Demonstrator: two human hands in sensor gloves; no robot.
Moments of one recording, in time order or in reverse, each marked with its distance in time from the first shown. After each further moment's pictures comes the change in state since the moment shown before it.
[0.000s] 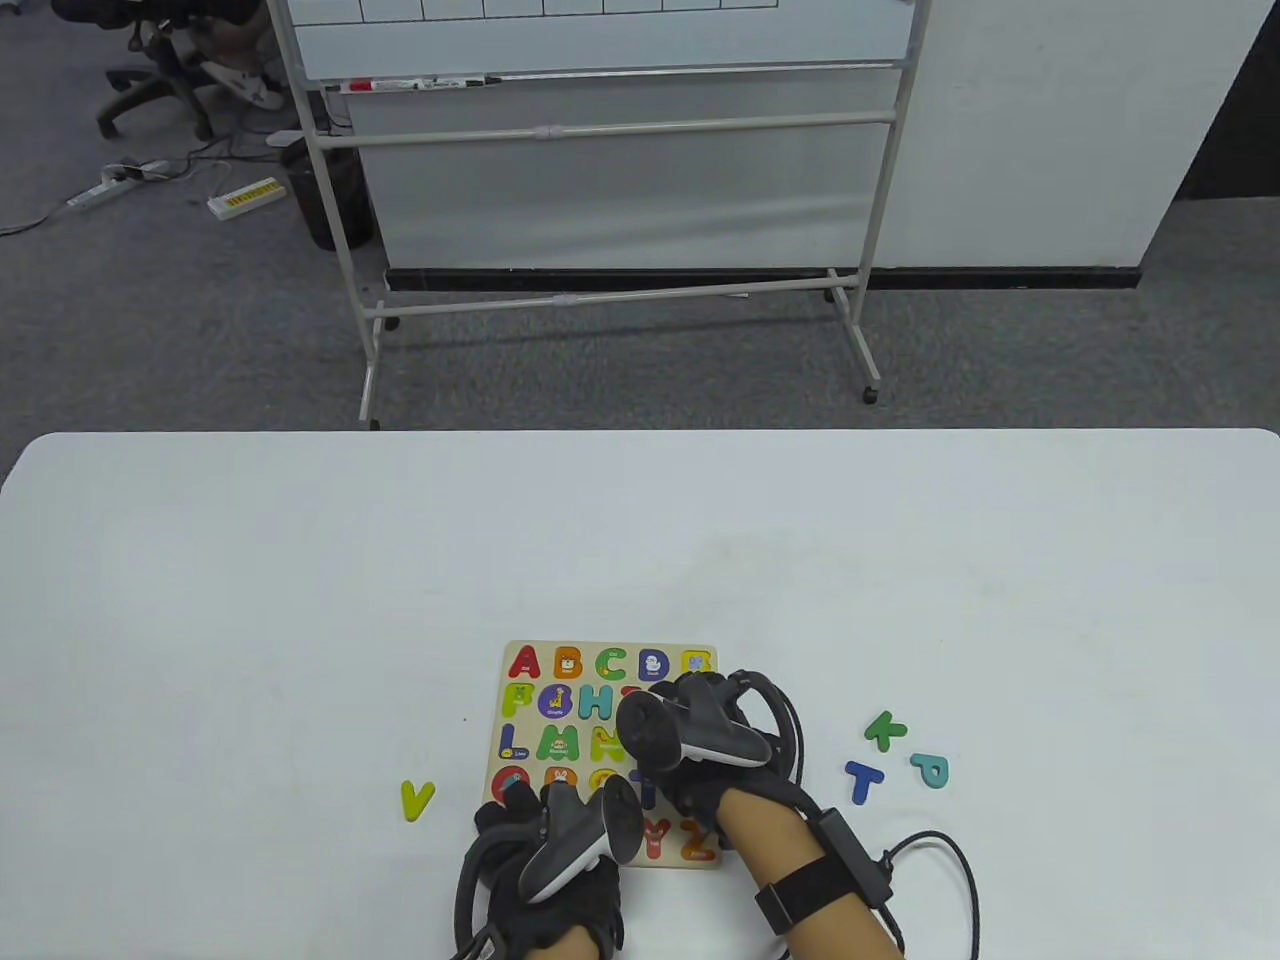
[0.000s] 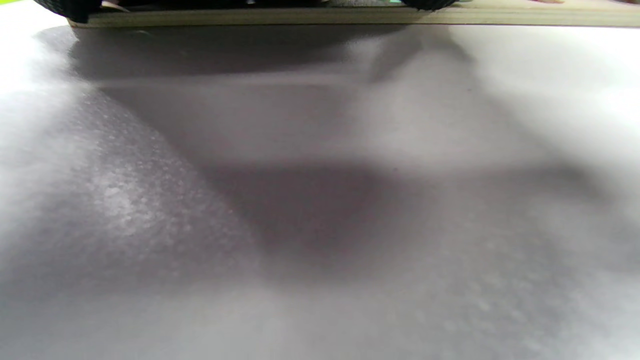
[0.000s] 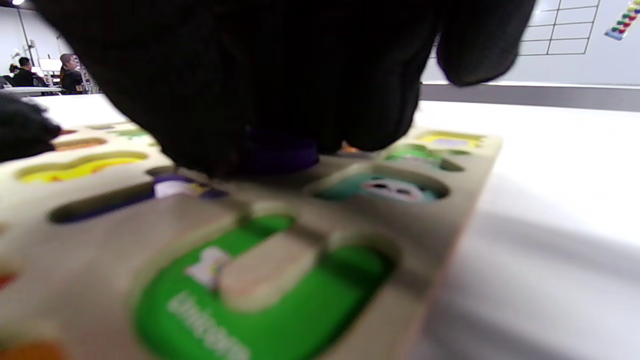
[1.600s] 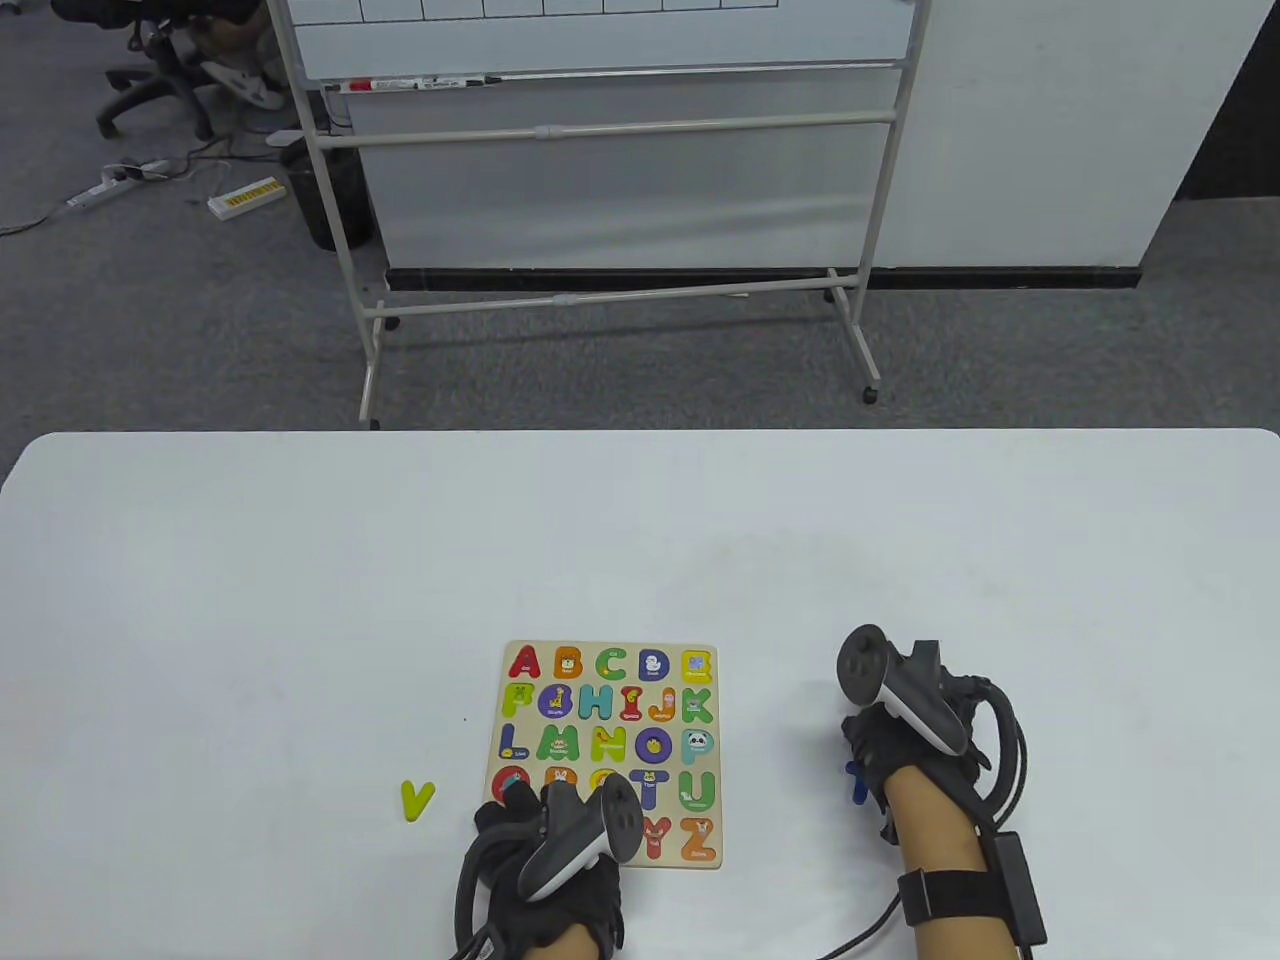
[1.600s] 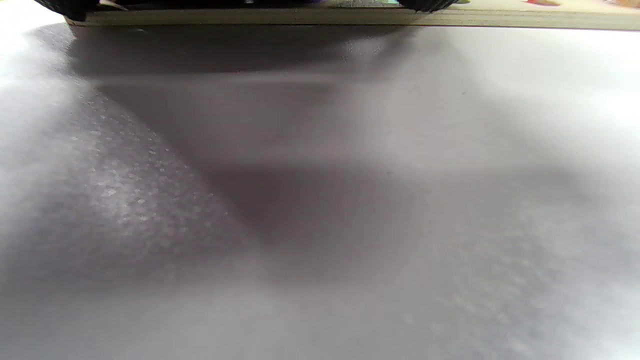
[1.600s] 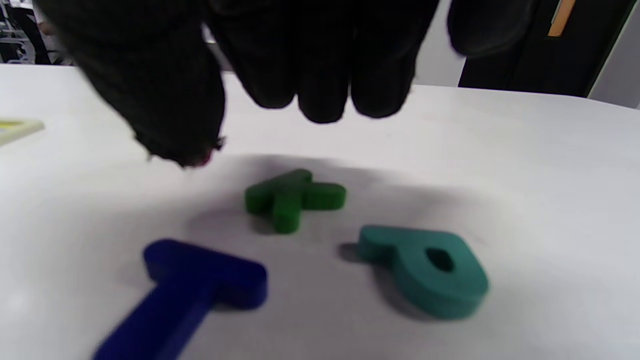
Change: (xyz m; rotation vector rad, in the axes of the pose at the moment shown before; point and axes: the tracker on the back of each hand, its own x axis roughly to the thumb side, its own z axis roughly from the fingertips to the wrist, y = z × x) left_hand 0.000 0.000 -0.001 -0.009 -0.004 0.007; right_hand -0.164 -0.018 0.089 0.135 0.729 -0.016
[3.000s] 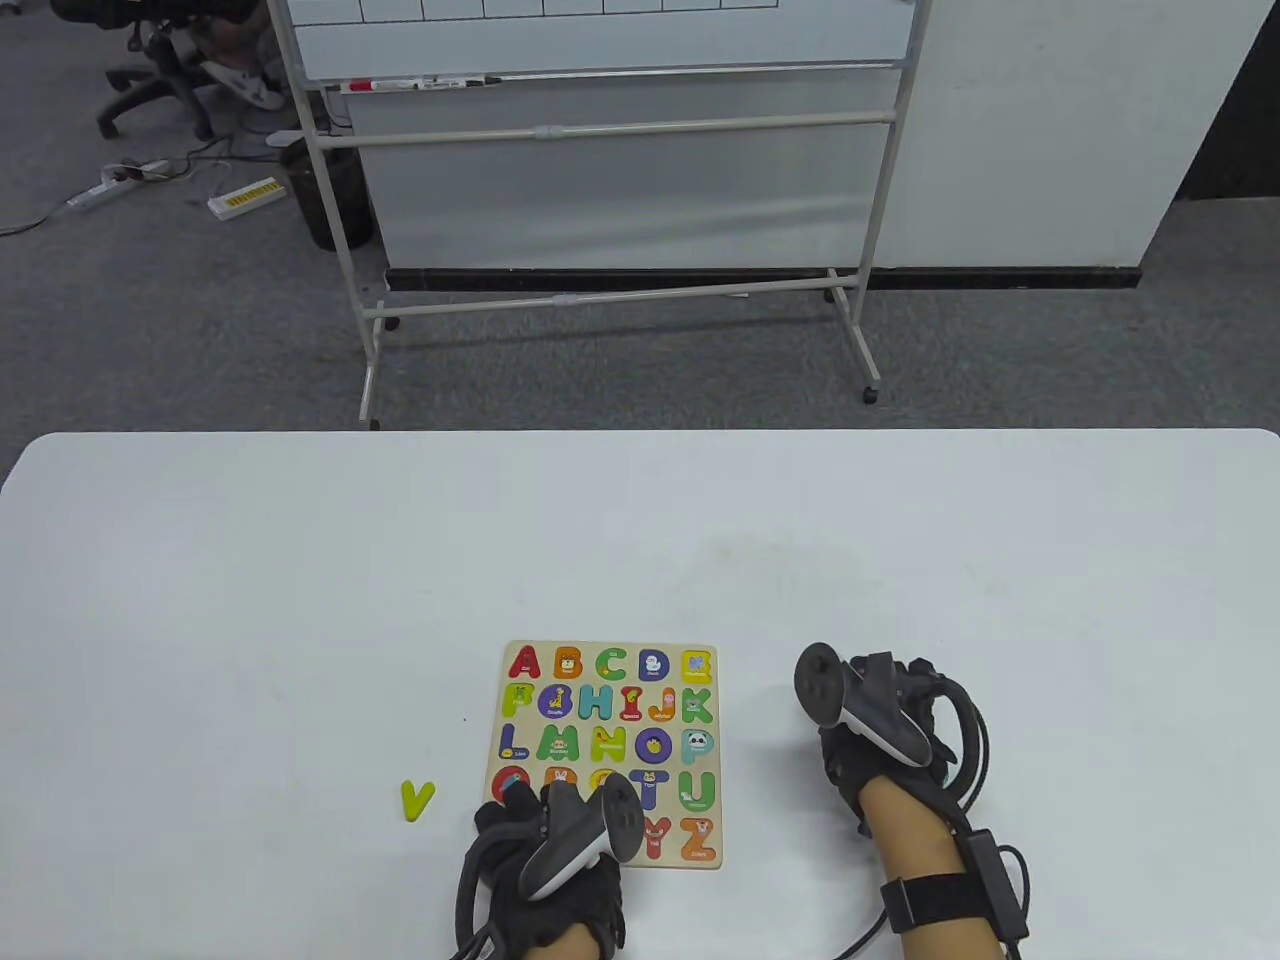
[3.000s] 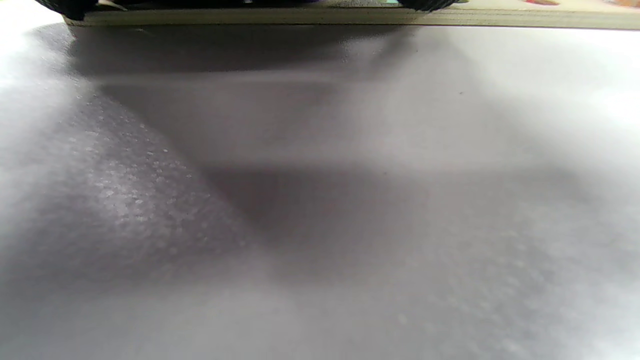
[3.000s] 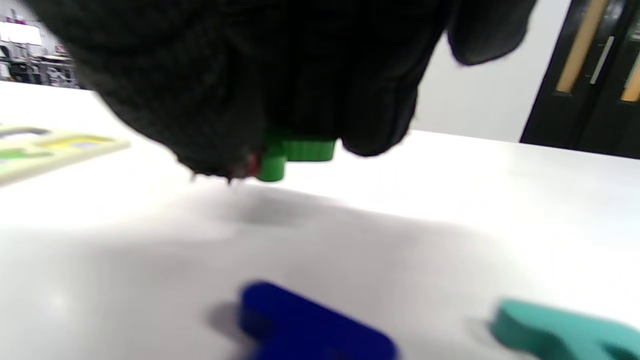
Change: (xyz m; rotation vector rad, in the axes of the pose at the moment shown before) left_hand 0.001 0.000 -0.001 -0.003 0.000 -0.001; right_hand 0.044 -0.006 0.011 -0.170 -0.197 0.043
